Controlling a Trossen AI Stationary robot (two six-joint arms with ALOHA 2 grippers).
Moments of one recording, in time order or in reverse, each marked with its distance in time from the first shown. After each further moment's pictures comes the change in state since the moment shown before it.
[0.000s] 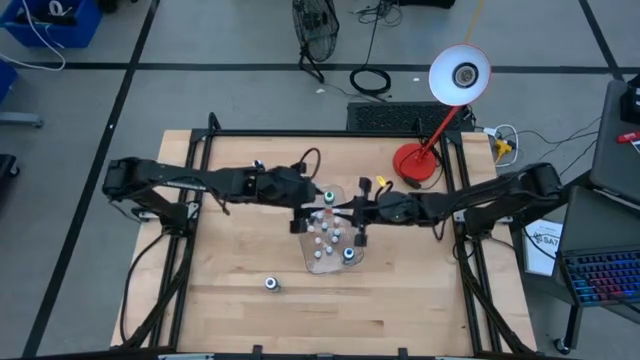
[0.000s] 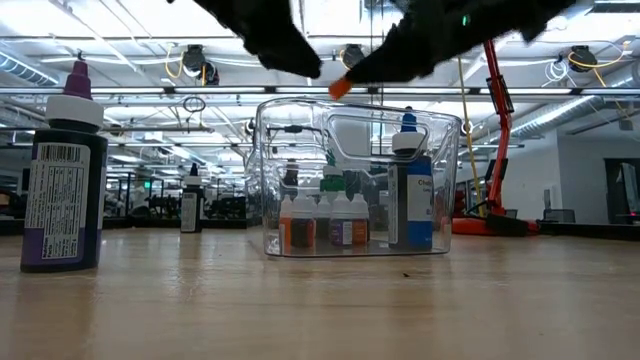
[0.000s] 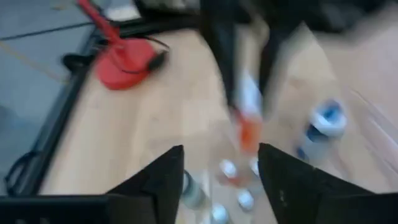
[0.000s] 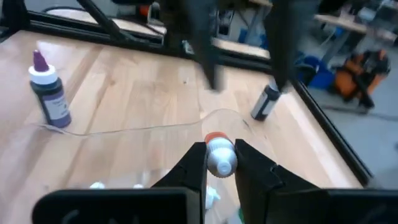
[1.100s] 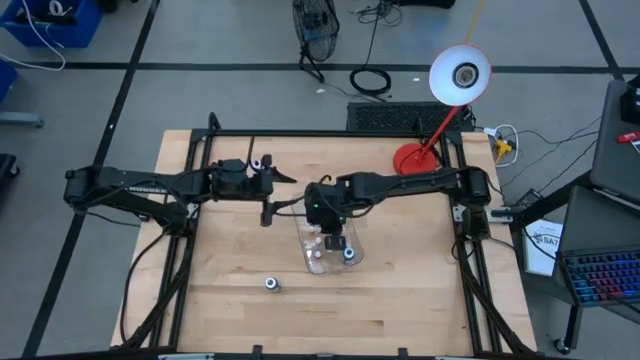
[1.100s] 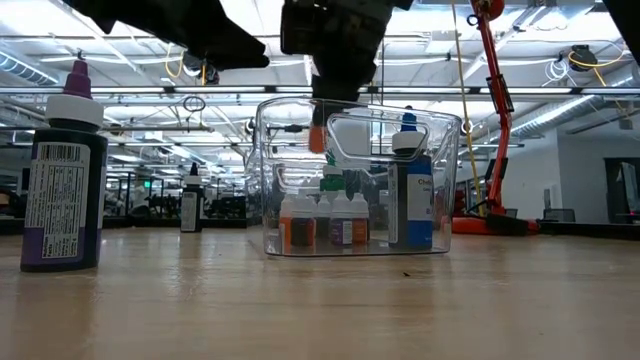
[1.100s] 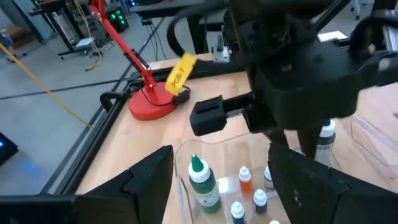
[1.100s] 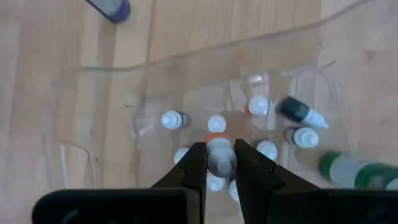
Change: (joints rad) left arm 0.095 -0.388 -0.440 0.347 0.086 0.051; right arm -0.094 0.578 0.926 -1.146 -0.445 0.124
